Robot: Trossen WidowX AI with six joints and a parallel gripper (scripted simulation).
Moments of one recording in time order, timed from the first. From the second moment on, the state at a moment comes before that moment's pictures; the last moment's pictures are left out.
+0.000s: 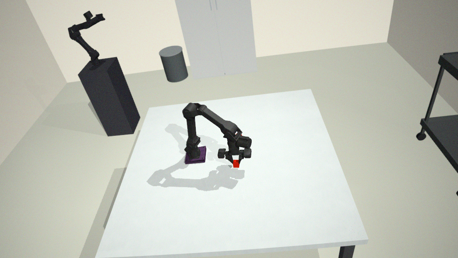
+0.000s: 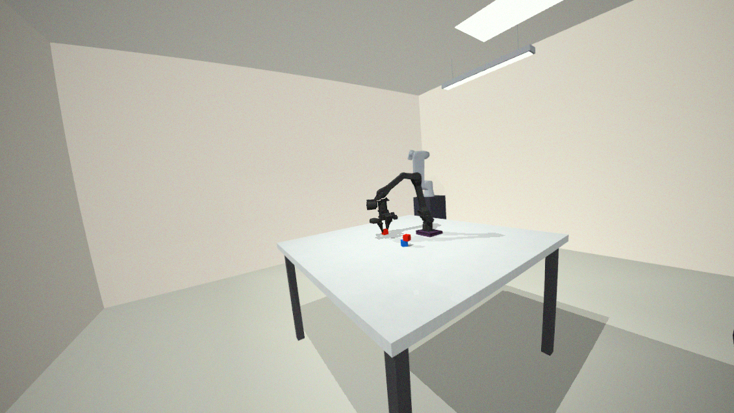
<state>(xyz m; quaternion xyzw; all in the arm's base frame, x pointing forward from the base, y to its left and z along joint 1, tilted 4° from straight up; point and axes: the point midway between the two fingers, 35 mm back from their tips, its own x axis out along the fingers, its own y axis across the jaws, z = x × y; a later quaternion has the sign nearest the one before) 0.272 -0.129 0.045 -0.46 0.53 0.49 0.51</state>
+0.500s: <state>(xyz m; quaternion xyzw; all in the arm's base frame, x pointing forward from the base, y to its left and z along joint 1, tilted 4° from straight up) 0.275 -0.129 0.092 -0.46 0.53 0.49 0.51</state>
